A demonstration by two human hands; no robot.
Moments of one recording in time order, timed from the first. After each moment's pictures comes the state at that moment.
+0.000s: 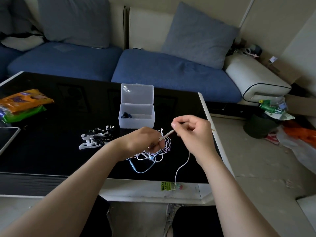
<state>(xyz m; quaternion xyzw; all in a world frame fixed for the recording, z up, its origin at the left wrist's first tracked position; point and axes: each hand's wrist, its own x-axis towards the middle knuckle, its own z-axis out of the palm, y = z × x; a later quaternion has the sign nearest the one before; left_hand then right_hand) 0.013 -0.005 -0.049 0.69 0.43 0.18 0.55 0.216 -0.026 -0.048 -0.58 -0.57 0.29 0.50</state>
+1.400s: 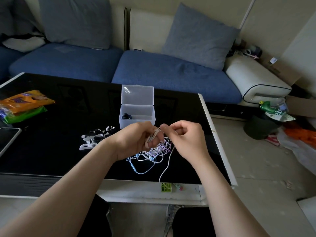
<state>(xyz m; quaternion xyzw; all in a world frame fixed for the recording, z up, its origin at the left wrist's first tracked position) 0.006 0.001 -0.046 0.52 0.38 0.26 0.72 0.200 -0.030 -0.049 -0.62 -0.59 0.27 0.44</state>
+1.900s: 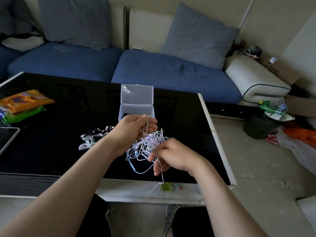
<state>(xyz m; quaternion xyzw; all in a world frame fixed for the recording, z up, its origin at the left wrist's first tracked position) 0.004 0.007 -0.051 0.49 0.47 0.40 0.61 0.185 -0.043 -0.048 -0.58 -0.59 0.54 0.14</state>
